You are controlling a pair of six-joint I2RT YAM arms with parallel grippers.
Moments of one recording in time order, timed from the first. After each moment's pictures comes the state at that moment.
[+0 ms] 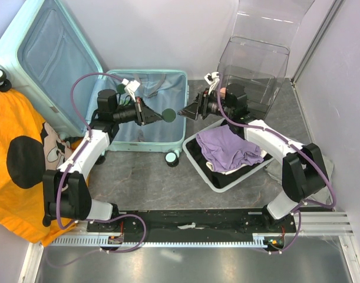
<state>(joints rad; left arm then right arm) -0.13 1.39 1.03 0.03 0.96 -0.45 0.45 1.62 1.18 0.33 -0.71 0.55</state>
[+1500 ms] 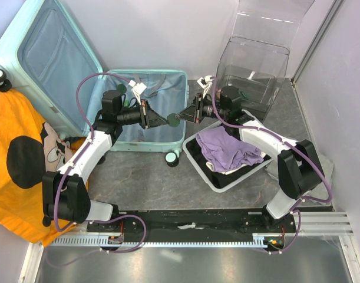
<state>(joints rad) -0.19 1.38 1.03 0.00 1.00 -0.42 0.49 1.66 1.18 0.38 -0.79 0.56</state>
